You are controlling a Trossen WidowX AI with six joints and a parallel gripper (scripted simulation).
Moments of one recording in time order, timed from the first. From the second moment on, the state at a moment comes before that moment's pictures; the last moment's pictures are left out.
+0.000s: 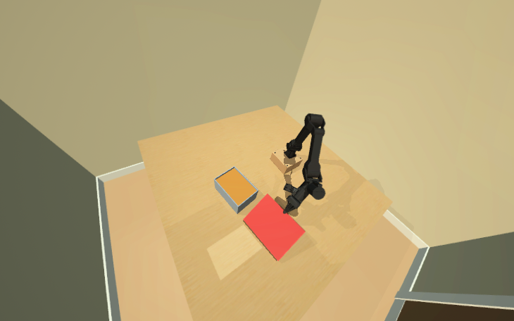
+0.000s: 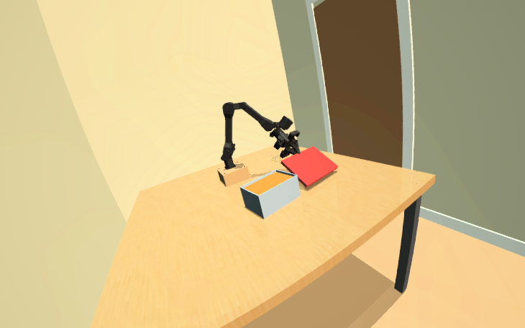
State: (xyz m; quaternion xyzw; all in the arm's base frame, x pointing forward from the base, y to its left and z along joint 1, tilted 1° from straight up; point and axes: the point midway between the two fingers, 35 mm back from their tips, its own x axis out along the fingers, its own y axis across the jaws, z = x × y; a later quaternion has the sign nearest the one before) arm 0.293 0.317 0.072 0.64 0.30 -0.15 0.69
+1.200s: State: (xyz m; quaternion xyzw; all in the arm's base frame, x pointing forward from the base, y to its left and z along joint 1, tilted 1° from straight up) arm 0.296 0.319 0.051 0.64 0.30 -0.15 0.69
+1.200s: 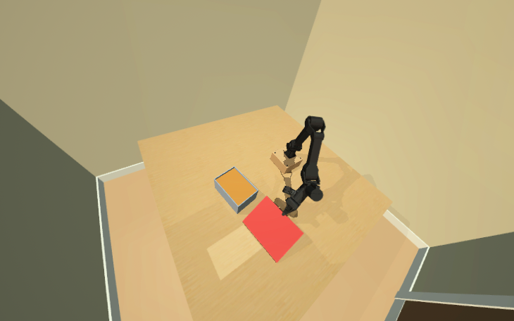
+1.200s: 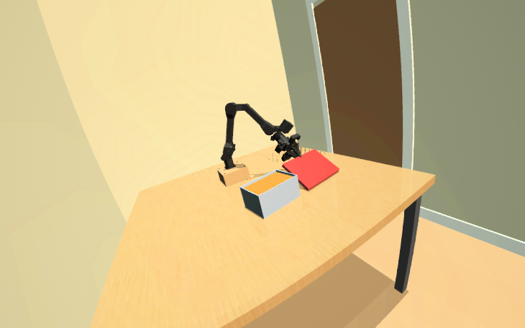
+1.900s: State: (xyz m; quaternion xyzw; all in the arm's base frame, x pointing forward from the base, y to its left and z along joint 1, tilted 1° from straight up) arm 0.297 0.322 0.042 0.65 0.29 -0.14 0.69
